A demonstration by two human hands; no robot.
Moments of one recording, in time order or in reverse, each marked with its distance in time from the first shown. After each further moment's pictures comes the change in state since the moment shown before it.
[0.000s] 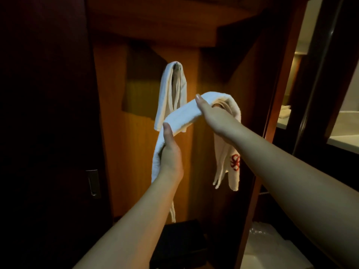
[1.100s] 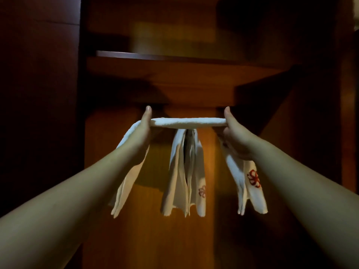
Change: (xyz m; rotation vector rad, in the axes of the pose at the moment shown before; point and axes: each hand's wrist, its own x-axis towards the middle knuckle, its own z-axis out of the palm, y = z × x) left_hand 0.269 0.188 0.029 0.424 -0.158 0.413; right_hand 0.284 -0.017 -0.030 0.478 -0.173 -0.139
